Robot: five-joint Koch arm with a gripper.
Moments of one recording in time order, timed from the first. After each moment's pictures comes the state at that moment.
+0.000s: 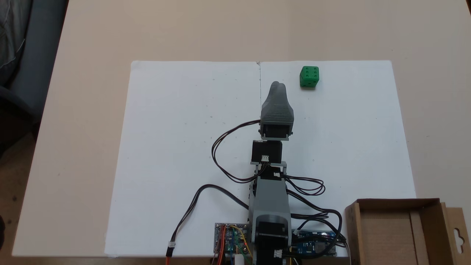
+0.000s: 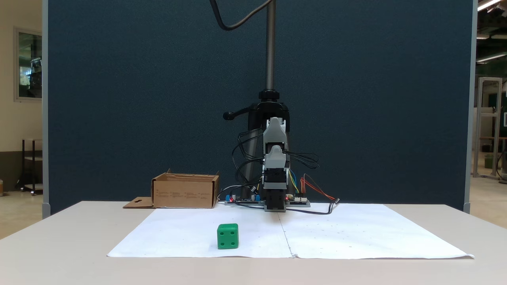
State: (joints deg) arm 4.0 129.3 175.6 -99.0 2.5
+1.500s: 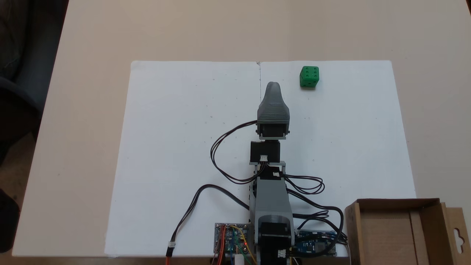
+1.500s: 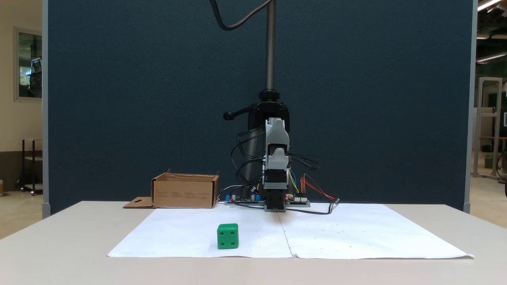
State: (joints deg) arm 1.1 129.3 175.6 -96.8 0.0
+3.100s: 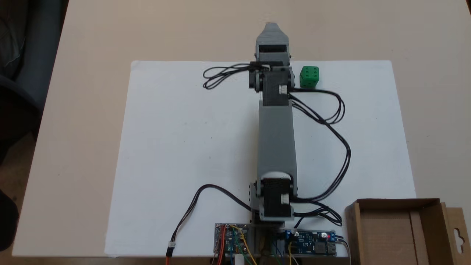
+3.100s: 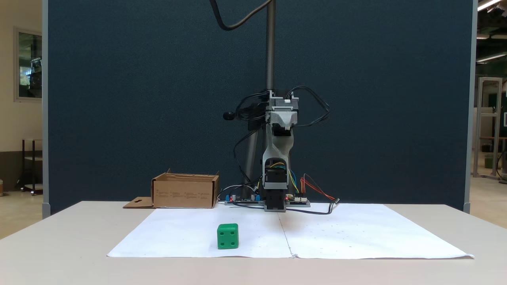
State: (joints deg) arm -0.9 104.2 88.9 30.8 -0.1
